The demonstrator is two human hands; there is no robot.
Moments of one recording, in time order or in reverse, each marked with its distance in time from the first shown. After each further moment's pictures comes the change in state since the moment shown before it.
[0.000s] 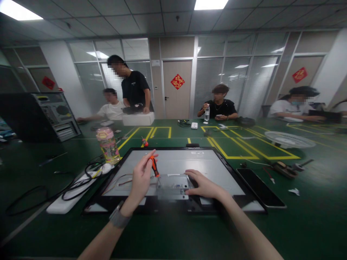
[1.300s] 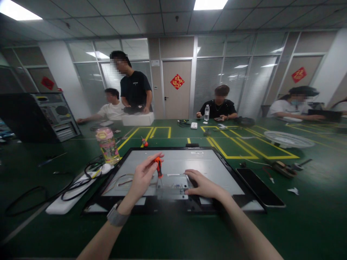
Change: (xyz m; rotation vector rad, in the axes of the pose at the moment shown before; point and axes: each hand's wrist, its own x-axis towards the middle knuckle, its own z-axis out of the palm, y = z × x) left_hand 0.003 0.003 -0.005 -0.186 -0.235 0.037; right_hand 0.000 0.005 0.002 0.010 0.007 -0.008
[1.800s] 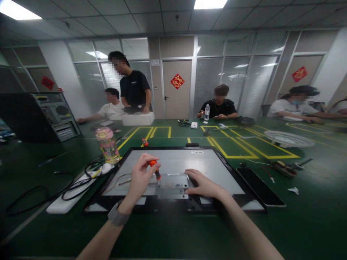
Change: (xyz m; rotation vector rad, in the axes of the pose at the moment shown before) left_hand 0.002 -0.003 0.002 0.036 0.204 0.039; right_hand 0.000 -0.005 -0.001 -0.012 -0.004 0.009
